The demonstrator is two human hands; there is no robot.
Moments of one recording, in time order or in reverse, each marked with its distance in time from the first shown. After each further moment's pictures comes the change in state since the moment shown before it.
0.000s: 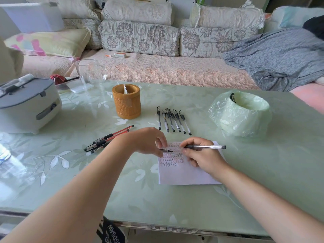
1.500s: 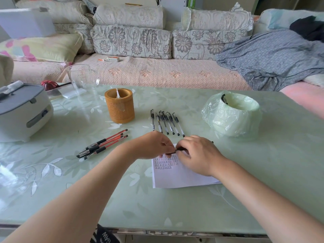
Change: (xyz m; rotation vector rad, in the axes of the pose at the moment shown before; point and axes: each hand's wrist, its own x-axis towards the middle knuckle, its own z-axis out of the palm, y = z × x) left_hand 0.004 0.034 0.013 -0.164 0.044 0.024; right_hand 0.003 -0.024 -0.012 -1.157 -0.084 -0.379
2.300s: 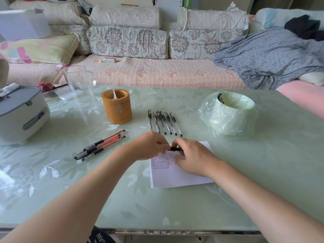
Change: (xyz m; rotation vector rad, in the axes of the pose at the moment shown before) left_hand 0.003 -0.001 0.005 -0.007 0.101 -0.067; right_hand -0.001 0.000 0.011 0.183 -0.109 0.130
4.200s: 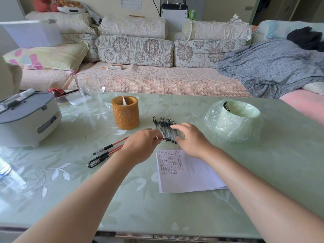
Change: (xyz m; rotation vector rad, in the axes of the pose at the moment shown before) left_hand -0.011 -0.029 -0.021 0.303 0.391 0.163; right_hand 0.065 0.001 -0.008 0.068 0.193 0.011
